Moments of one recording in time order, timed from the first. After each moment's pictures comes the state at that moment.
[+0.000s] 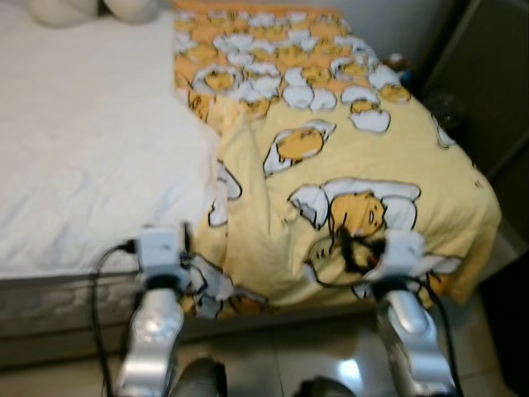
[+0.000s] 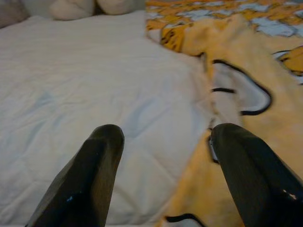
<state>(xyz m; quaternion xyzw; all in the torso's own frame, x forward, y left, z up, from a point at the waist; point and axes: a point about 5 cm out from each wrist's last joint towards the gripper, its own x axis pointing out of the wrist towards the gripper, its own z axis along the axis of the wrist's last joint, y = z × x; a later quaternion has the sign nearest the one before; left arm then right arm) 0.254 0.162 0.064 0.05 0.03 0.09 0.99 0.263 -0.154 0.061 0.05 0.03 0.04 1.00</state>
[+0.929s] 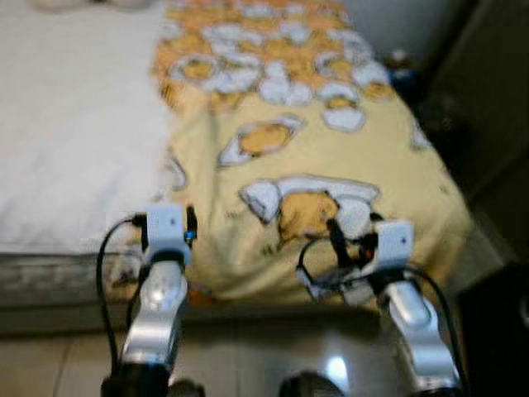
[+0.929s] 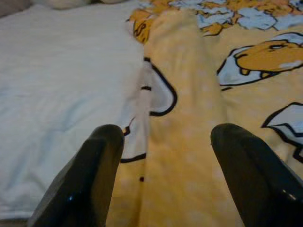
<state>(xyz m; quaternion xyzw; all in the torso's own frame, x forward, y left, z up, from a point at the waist) 0.289 0.169 0.082 0.07 0.04 0.10 0.99 0.263 -0.148 0.072 0.01 0.01 0.10 0.99</state>
